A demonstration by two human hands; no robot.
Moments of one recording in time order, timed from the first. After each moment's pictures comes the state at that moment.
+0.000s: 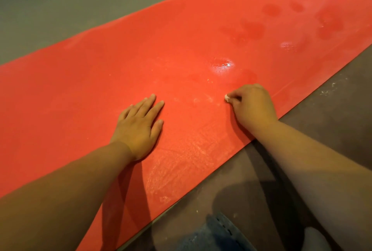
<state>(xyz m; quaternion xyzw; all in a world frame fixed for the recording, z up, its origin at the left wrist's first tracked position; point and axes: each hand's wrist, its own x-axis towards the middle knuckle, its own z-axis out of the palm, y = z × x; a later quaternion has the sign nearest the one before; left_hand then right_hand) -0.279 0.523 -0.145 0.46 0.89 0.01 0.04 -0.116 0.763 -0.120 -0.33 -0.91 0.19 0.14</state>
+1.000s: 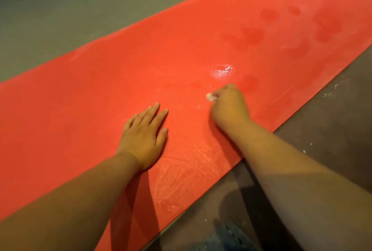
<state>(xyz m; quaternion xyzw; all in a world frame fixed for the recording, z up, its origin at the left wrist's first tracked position) -0.278 0.525 -0.143 0.46 0.89 0.01 0.03 -0.169 0.734 -0.125 -0.39 -0.88 0.26 0.12</state>
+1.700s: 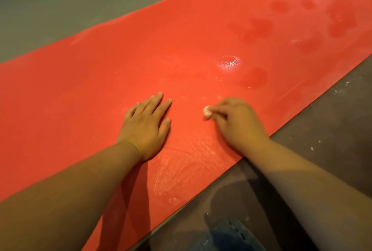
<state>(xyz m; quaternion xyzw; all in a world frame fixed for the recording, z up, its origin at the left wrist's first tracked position) -0.277 0.524 -0.146 0.46 0.89 0.03 0.03 -0.122 0.707 -0.124 -0.23 -0.93 0.26 0.13</state>
